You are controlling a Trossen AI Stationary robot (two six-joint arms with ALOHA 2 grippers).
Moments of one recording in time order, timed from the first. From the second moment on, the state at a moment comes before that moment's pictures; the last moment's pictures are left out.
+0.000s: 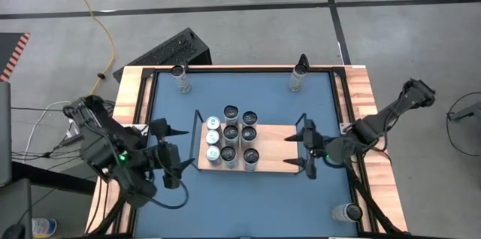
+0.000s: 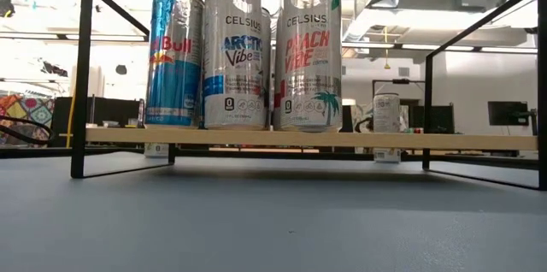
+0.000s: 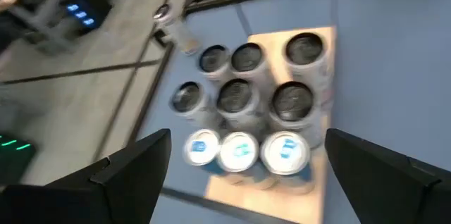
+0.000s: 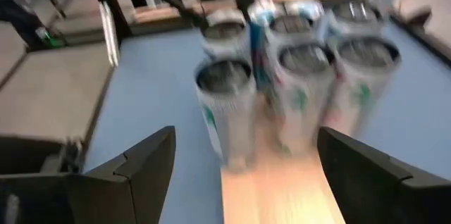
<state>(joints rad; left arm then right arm) -0.78 1.48 1.79 -1.35 -0.95 -0.56 0.57 1.05 0.91 -0.38 0.56 0.46</state>
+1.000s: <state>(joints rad) -0.70 1.08 1.16 -0.25 -0.47 -0.10 0.66 1.06 0.82 -0.27 0.63 0.66</state>
